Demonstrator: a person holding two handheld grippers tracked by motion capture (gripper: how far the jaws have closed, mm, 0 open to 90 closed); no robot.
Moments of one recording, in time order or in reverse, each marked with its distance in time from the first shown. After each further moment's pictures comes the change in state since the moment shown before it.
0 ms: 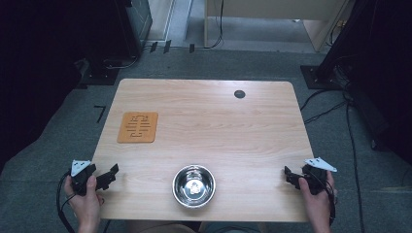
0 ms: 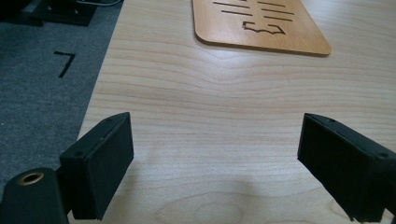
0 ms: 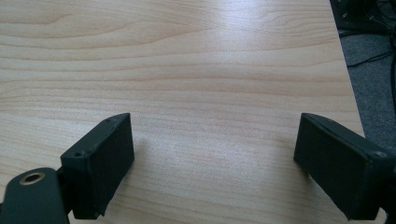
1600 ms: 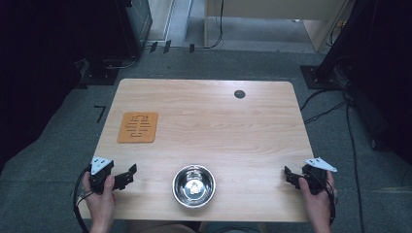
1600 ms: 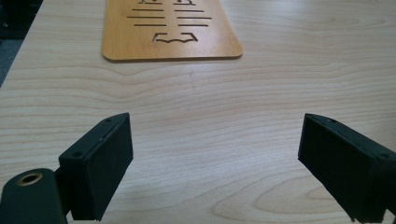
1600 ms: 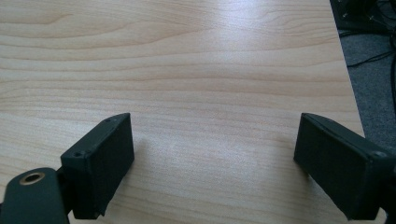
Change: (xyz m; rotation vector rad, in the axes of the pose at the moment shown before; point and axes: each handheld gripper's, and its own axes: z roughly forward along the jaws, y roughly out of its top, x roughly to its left) left arm -0.060 0.010 -0.006 0.009 -0.096 0.102; right arm 0.000 0.000 0.000 0.000 0.000 0.000
